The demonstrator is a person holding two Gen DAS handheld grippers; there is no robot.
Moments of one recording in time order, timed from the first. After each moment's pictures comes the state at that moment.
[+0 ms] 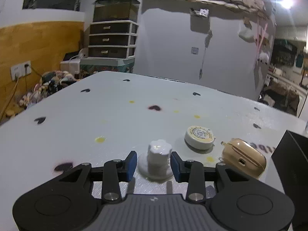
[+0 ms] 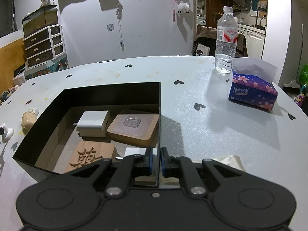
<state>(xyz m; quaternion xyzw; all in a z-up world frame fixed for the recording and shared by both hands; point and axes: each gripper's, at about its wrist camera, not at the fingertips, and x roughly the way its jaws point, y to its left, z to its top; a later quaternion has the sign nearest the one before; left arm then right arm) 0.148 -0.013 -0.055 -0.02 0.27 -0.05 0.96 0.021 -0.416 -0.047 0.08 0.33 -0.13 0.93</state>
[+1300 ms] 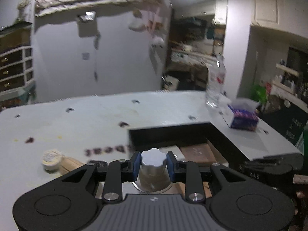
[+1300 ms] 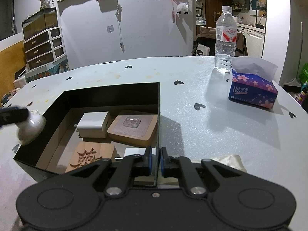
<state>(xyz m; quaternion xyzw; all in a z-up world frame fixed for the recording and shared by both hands) 0.075 -0.183 0.000 0.06 0.27 -0.33 0.90 0.020 -0.416 -0.048 0.09 0.33 -0.13 0.93</state>
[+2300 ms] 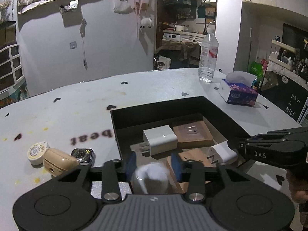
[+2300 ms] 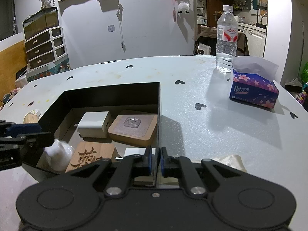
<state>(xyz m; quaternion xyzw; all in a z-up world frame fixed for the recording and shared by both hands) 0.078 -0.207 -0.020 0.11 0.30 -0.34 0.89 0.019 -0.417 -0.049 0.09 0.33 -0.13 0.93</state>
